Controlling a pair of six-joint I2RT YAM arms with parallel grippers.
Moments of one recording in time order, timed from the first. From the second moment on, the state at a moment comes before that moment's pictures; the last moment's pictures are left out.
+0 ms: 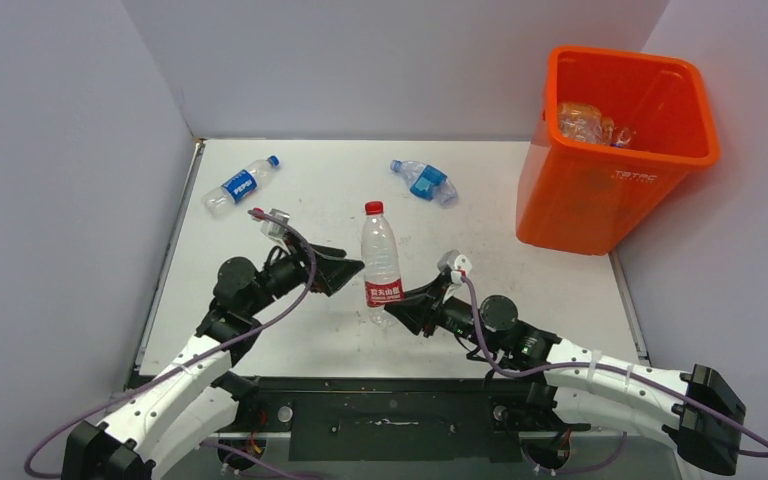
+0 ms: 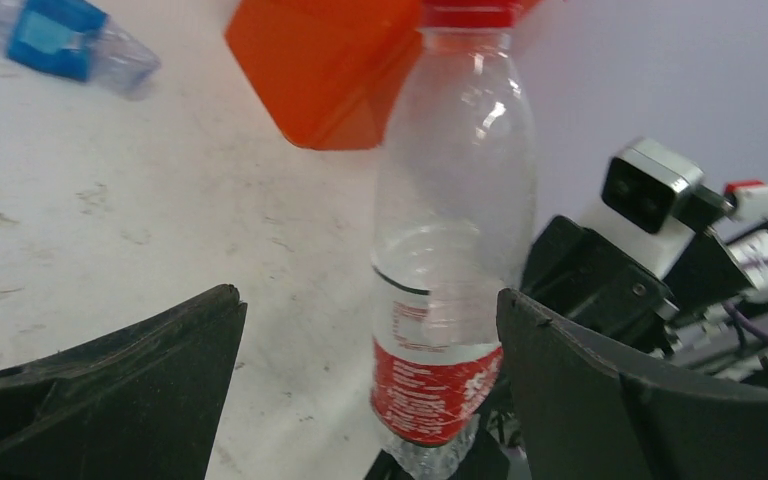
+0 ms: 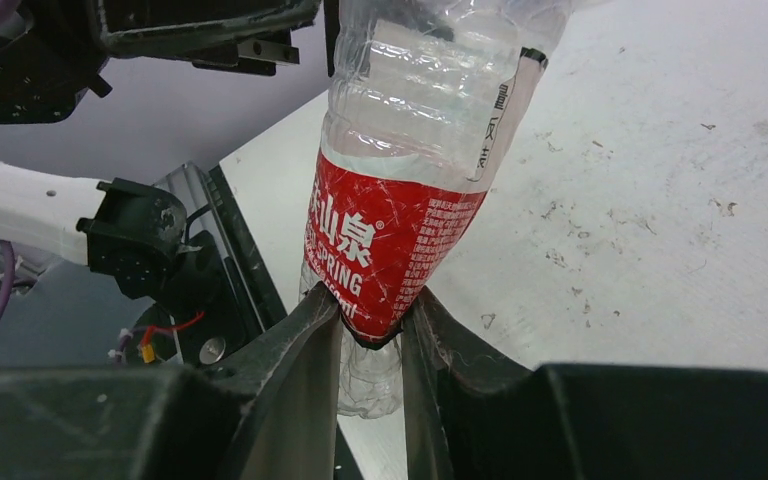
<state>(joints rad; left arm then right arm) -0.43 0.77 0.44 0.40 0.43 -0.79 1.03 0.88 0.40 0.46 -0.04 0.36</state>
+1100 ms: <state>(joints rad) -0.66 0.89 0.51 0.66 0.58 -0.74 1.14 0.85 0.36 0.57 -0.02 0.41</state>
